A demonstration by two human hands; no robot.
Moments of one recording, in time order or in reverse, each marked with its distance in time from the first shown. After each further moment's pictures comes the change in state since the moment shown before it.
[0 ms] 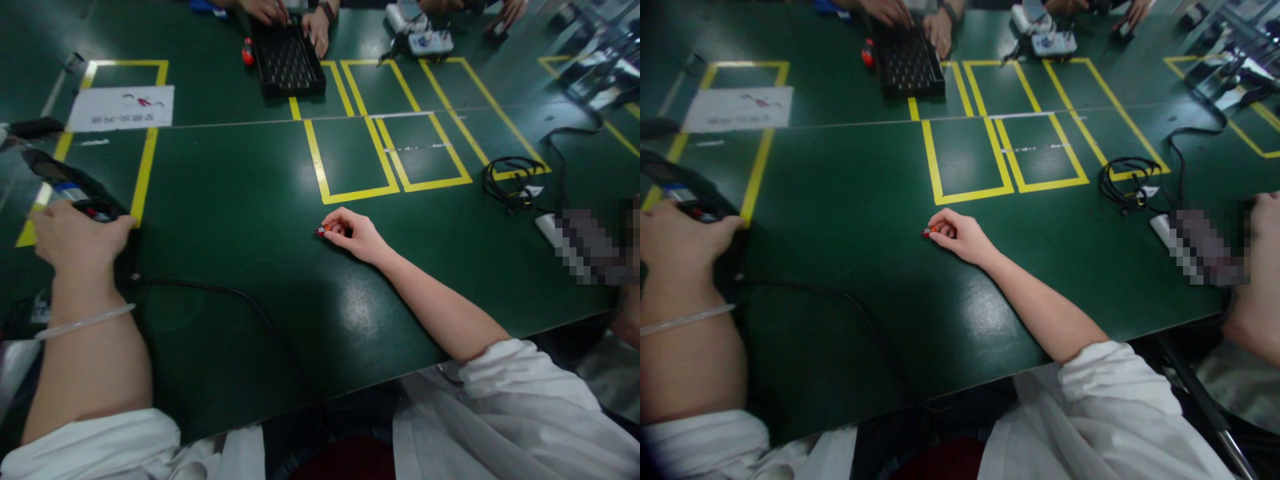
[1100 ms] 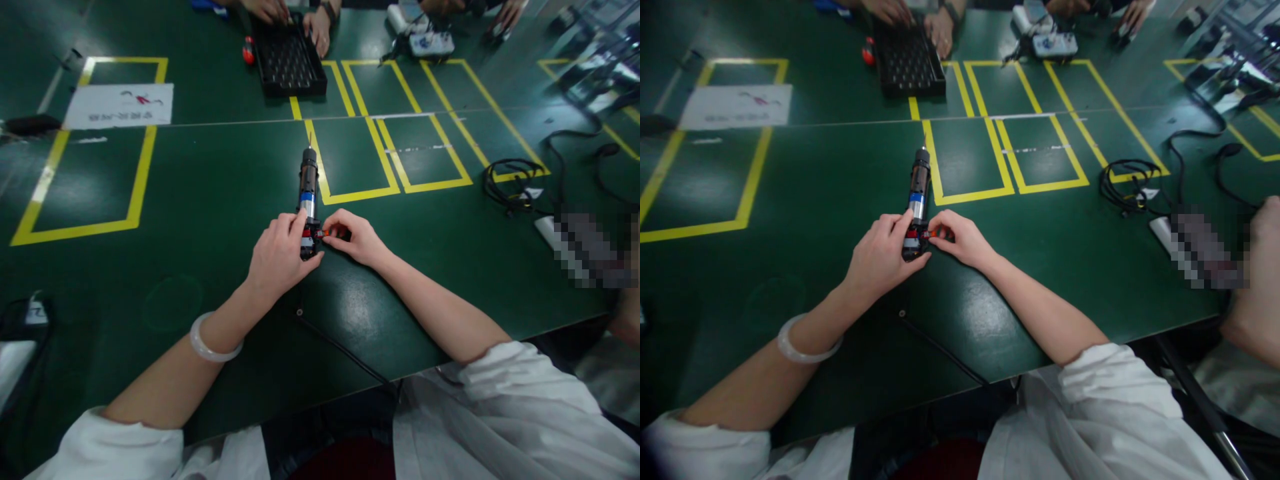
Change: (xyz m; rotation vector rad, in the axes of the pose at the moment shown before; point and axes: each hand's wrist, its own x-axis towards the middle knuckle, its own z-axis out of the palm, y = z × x) left_hand -0.167 0.202 0.032 -0.074 -0.034 0.837; right_hand 0.000 0.002 0.001 -0.158 0.002 -0.179
